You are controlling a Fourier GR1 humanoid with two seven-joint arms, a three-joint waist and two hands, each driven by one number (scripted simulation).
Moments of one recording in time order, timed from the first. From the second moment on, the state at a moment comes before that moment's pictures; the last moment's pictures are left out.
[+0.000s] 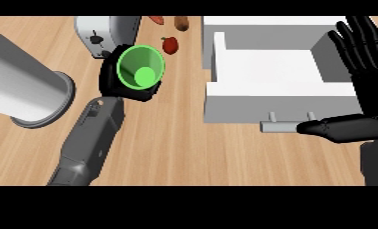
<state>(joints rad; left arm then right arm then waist) -0.70 0.06 0.24 -0.60 0.06 -0.12 -0.91 -0.27 -0.24 -0.17 -1.85 -0.14 0.20 0.12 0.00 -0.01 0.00</state>
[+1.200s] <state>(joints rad) -1.30 0.00 -0.08 -0.50 0.21 0.32 -0.28 -0.30 -0.22 -0.16 -1.79 -0.12 0.21 0.06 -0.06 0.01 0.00</state>
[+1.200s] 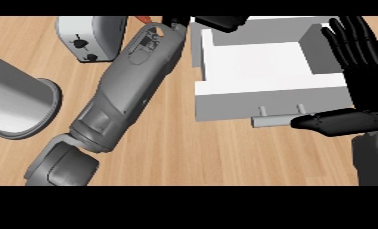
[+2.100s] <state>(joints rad) -1.29 0.00 -0.31 -0.31 0.34 0.26 -0.25 -0.40 -0.20 -0.09 -1.78 -0.16 0.26 0.08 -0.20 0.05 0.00</state>
